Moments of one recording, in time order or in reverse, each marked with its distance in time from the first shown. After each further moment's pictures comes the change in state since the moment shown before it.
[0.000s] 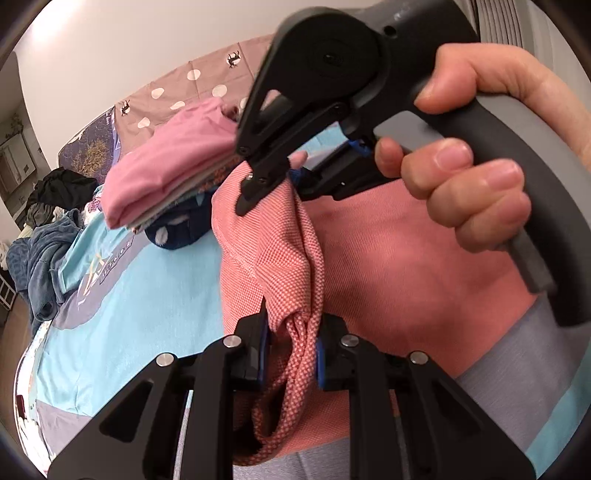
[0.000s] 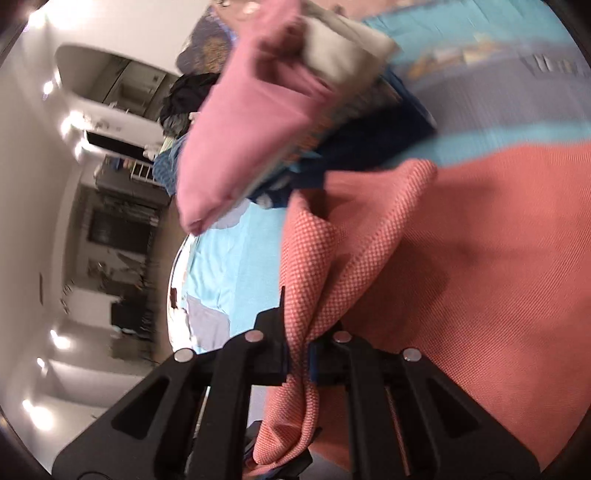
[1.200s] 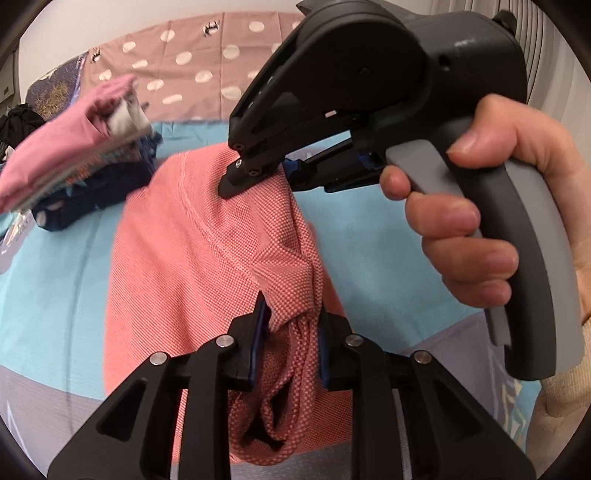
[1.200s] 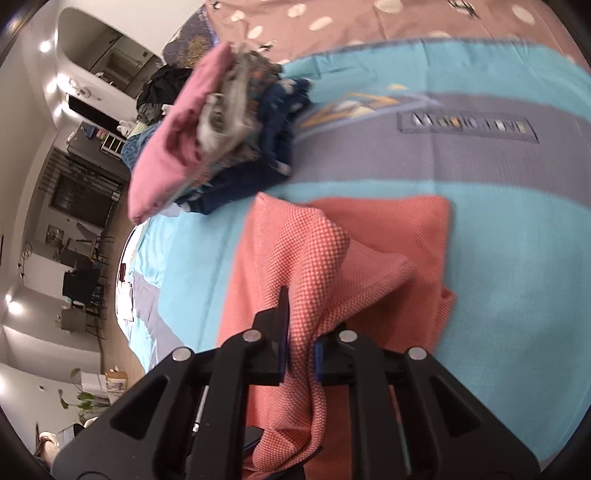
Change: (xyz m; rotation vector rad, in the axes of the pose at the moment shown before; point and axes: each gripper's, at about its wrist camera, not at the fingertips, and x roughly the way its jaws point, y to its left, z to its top) left arm 0.041 -0.136 0.062 -0.200 0.099 -0.227; right arm -0.106 -0.099 0.014 -0.109 0.014 -0.181
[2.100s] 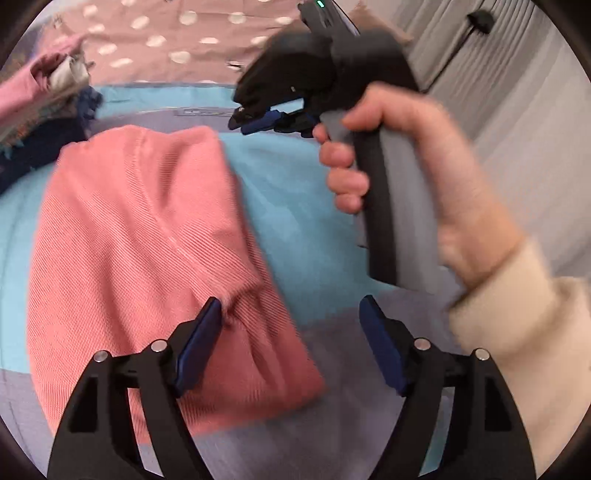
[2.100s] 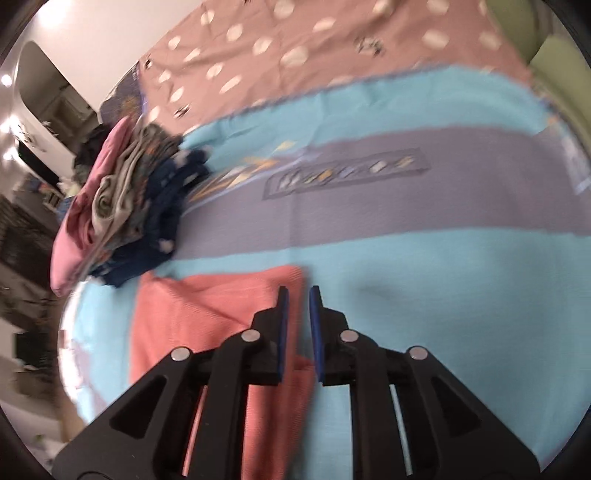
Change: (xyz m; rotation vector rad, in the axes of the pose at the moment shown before) left arm -0.002 -0.006 -0.018 -0.014 0.091 -0.314; right arm -0.024 -0.060 0.011 0.084 -0.276 -0.291
